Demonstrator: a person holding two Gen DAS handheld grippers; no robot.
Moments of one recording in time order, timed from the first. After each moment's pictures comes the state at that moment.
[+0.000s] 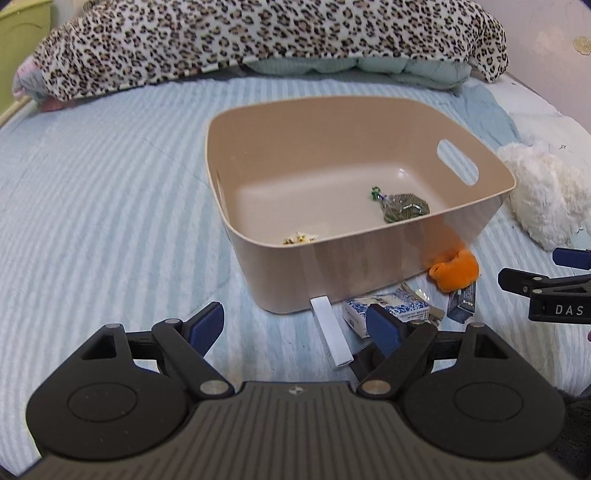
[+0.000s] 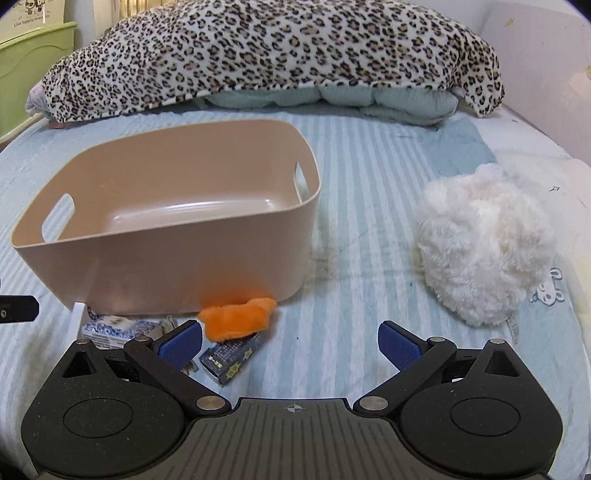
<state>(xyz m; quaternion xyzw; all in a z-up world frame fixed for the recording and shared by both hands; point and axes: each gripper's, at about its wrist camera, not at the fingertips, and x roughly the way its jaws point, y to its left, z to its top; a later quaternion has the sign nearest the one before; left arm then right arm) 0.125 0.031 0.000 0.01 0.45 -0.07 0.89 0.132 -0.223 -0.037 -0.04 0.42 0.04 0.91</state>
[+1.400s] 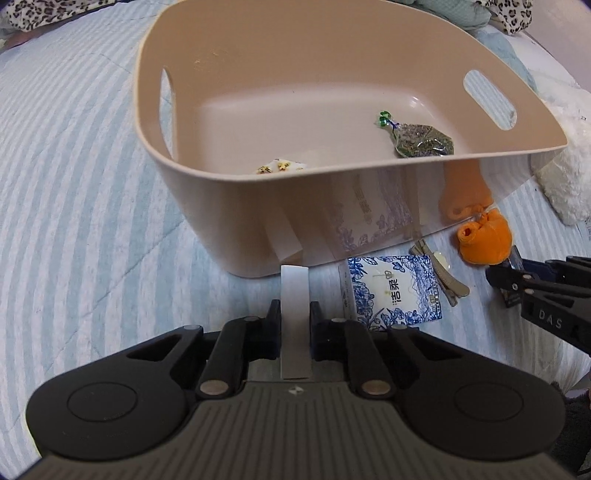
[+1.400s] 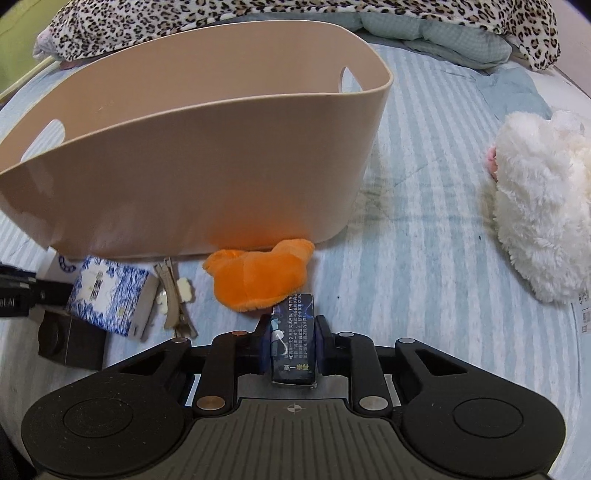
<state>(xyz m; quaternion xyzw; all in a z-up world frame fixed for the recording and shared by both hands) 0.169 0.025 -0.056 -0.02 0.56 -0.09 0.83 0.156 -0.207 -0.085 -0.06 0.51 0.09 0.85</state>
